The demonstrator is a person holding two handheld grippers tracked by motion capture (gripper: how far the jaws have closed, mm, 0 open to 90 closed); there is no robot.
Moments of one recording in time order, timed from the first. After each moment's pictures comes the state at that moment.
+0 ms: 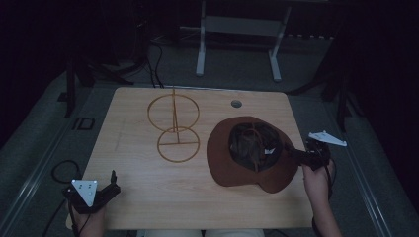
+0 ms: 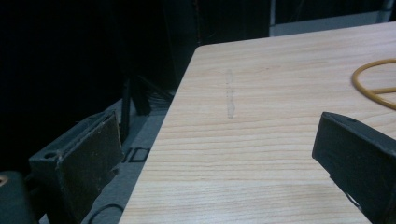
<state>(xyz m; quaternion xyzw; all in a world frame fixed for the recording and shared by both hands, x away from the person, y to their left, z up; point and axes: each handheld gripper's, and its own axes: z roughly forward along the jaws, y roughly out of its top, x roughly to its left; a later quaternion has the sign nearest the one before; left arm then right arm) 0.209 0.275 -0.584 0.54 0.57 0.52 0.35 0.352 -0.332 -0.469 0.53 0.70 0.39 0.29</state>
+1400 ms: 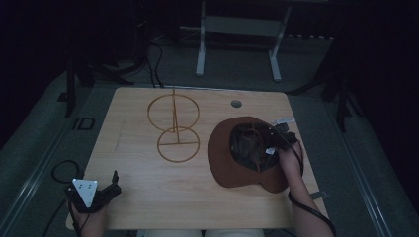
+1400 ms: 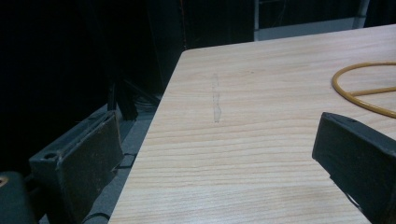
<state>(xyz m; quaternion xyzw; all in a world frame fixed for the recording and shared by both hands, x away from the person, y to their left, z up) 0.211 0.279 -0.583 0.54 0.55 0.51 0.37 0.451 -0.276 -0.528 0.52 0.77 0.21 0.32</state>
